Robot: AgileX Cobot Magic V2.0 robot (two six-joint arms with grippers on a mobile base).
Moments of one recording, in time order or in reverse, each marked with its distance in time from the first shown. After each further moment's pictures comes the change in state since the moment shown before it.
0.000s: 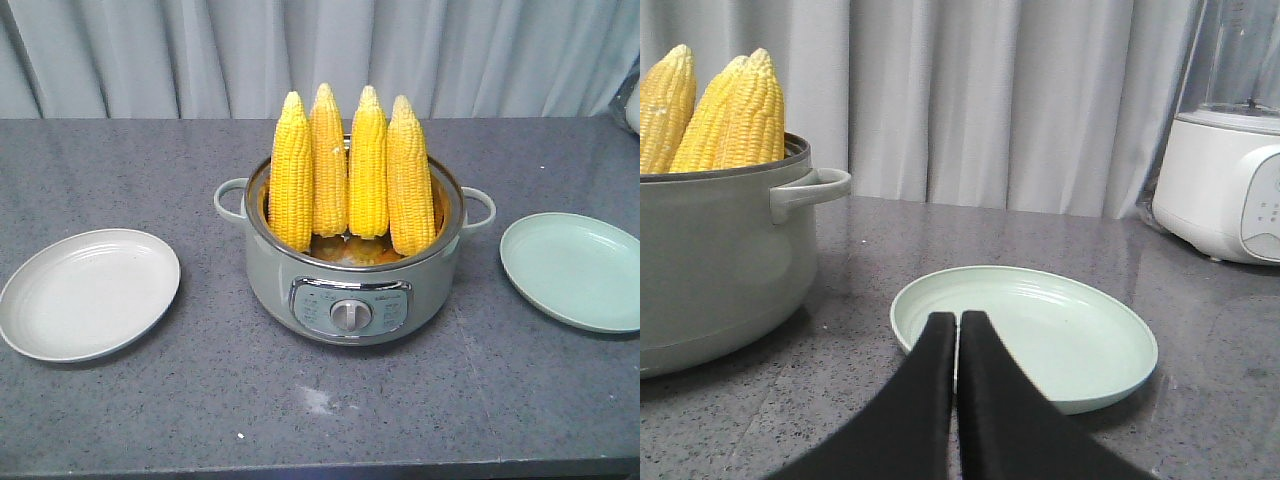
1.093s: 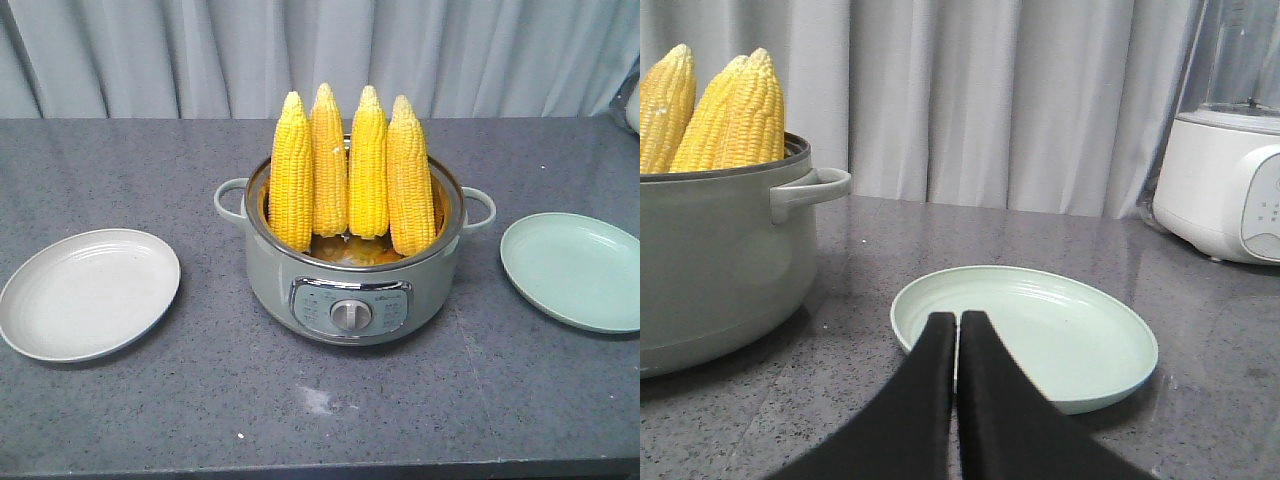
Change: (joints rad) left arm 0.000 0.000 0.000 0.000 0.000 0.000; right arm 0.000 0.000 0.000 0.000 0.000 0.000
